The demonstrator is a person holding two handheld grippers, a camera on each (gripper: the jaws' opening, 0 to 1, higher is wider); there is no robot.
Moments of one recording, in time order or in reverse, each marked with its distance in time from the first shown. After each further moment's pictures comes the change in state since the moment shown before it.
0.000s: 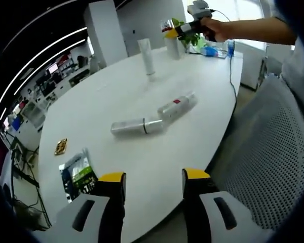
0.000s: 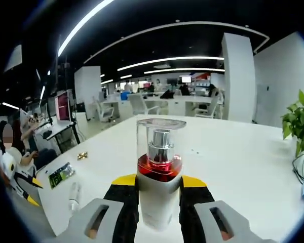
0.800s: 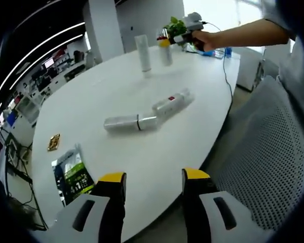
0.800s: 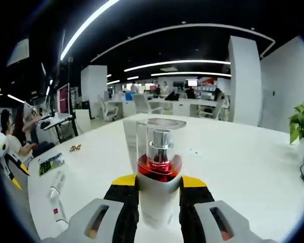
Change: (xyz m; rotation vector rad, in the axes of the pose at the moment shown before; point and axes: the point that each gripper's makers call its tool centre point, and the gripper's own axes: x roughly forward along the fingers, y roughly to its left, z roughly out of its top) left arm 0.003 -0.008 -0.005 -0.030 0.026 -0.055; right arm 0.048 -0.034 -0.026 -0.065 -0.032 0.063
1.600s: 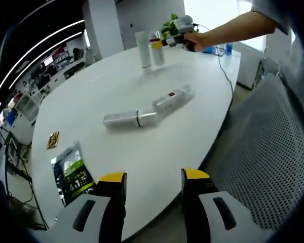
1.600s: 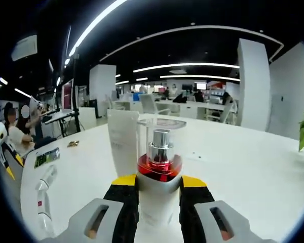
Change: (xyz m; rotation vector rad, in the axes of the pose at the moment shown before) left arm 0.001 0.000 -0.005 0.002 0.026 -0.001; right arm 0.035 -0.023 -0.012 -0.035 -0.023 0.053
